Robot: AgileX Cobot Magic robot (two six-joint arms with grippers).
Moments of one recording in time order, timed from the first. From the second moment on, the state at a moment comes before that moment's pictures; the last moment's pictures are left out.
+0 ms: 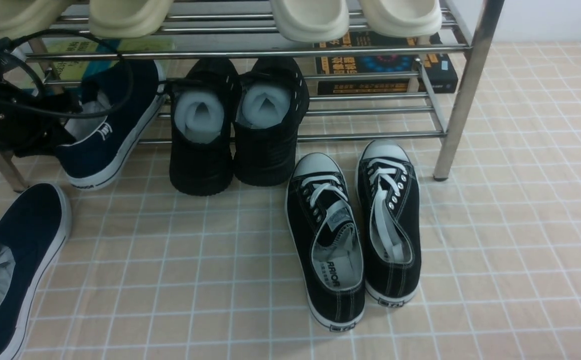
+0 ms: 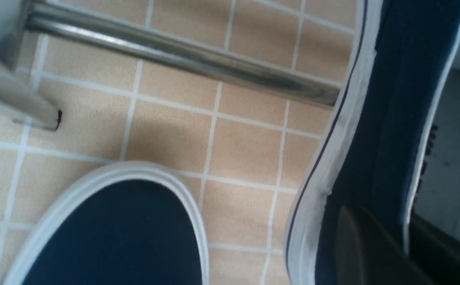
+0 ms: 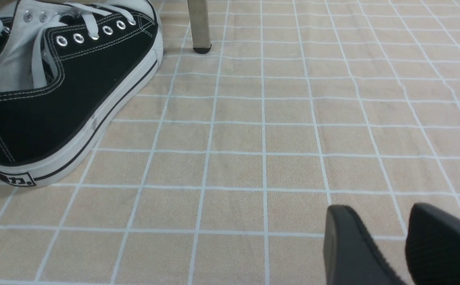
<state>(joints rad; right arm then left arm) 0.06 -0.01 0.01 0.01 0.39 0.04 0.21 1.83 -1.41 -0.48 0.77 0.23</state>
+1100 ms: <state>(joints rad) 0.06 -0.01 0.01 0.01 0.39 0.04 0.10 1.42 -0.90 -0.11 0.81 -0.33</state>
